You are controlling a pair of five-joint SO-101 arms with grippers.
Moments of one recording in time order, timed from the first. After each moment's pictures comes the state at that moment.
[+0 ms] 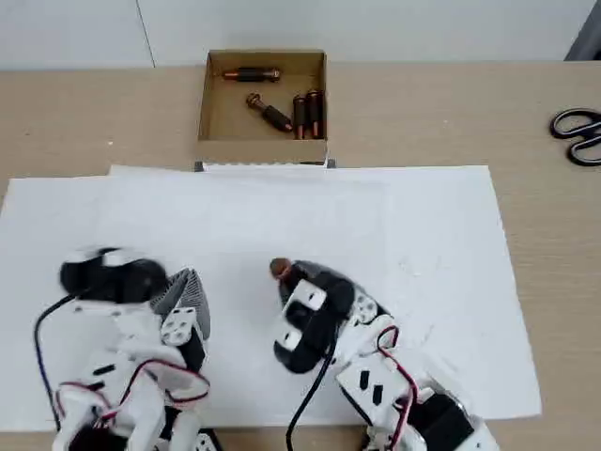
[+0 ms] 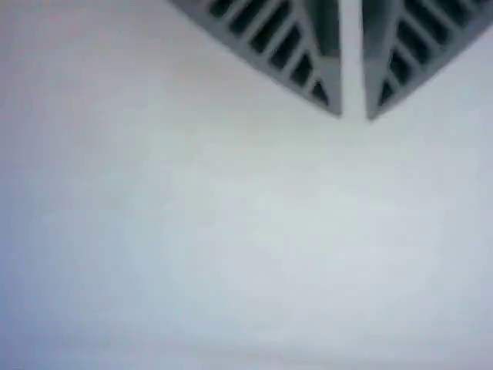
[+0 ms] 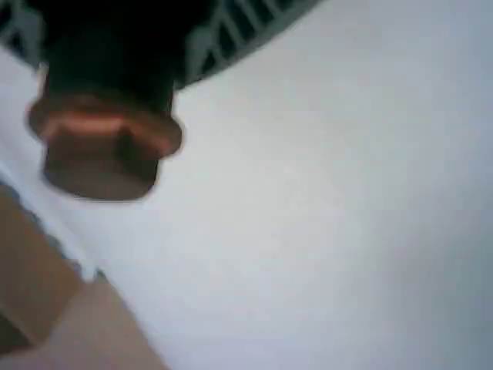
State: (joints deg) left arm 9.2 -103.7 66.9 78.7 17.7; right arm -39.6 -103.0 78.9 47.1 19.6
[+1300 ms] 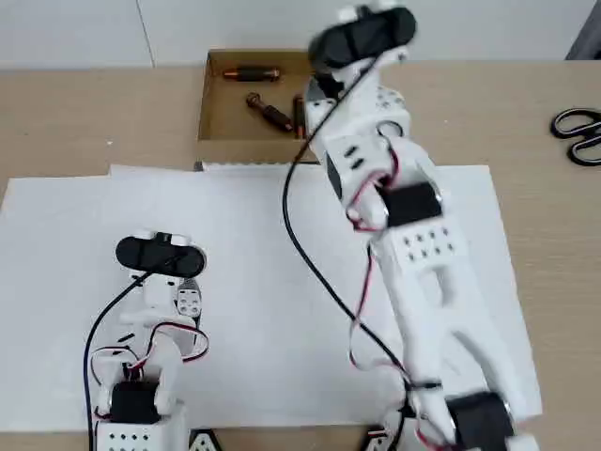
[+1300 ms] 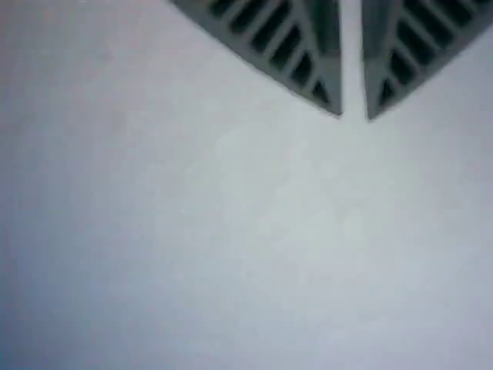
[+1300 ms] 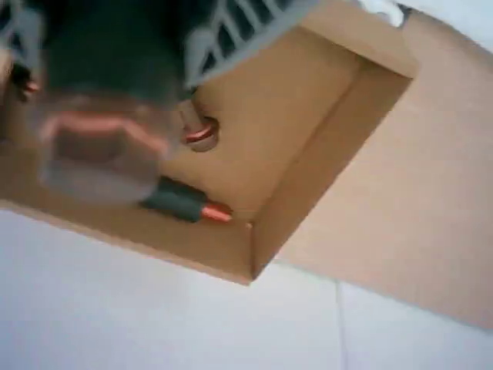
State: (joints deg) left arm -2.5 -103.6 96.3 54.0 -5.1; right arm -19.9 -13.4 7.9 29.7 -0.2
